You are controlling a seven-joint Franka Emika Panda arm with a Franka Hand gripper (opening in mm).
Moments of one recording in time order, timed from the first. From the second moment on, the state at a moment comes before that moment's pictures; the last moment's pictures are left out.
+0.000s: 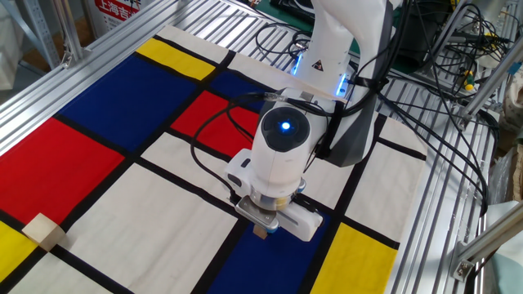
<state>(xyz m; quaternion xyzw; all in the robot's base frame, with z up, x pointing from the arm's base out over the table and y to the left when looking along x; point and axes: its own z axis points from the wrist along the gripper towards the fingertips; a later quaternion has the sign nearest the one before) 0.545 0.109 0.105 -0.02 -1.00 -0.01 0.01</state>
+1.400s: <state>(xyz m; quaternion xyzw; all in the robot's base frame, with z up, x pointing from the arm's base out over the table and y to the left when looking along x) 0.545 0.109 0.106 -0.02 -1.00 -0.01 0.01</state>
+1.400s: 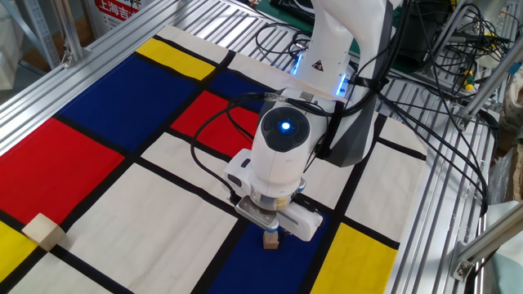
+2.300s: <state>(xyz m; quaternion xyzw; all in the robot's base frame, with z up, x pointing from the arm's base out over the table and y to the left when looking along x) 0.546 0.112 0.112 -0.02 -1.00 -0.01 0.00</state>
